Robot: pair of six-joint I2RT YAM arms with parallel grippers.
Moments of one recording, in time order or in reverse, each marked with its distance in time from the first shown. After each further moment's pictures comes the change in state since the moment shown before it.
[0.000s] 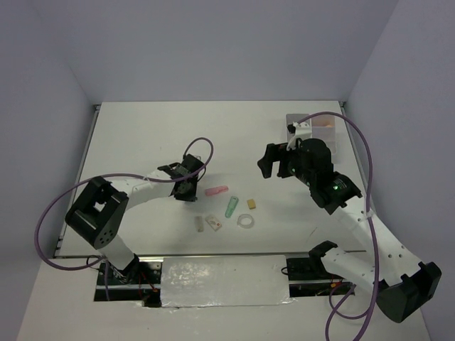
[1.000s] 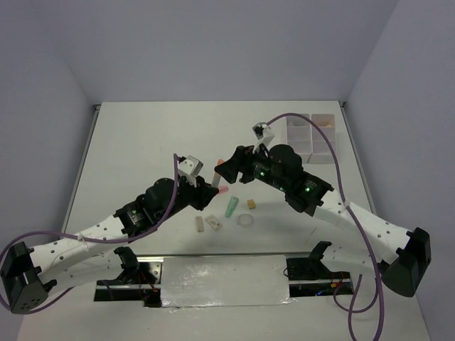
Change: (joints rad) left arm -0.314 -0.713 -0.274 0.478 0.039 0.103; right arm 0.314 0.138 0.002 0.352 -0.078 0.345
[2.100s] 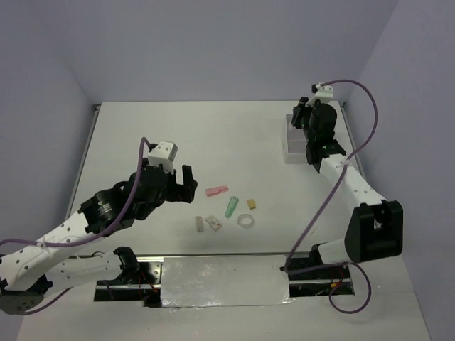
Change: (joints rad) left arm -0.043 -0.026 0.428 -0.697 -0.344 -0.134; right arm -0.601 0.261 0.078 0.257 0.188 -0.446
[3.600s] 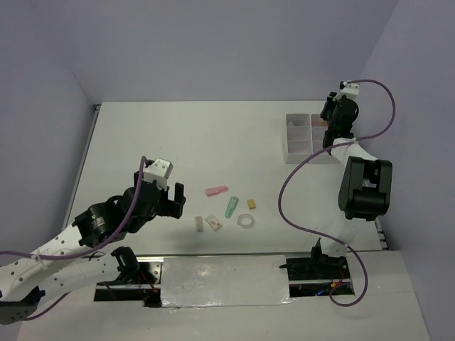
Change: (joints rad) left arm 0.000 -0.175 -0.182 -0.100 -0.014 0.090; right arm -0.358 0.450 0.155 0.334 -0.063 -0.106
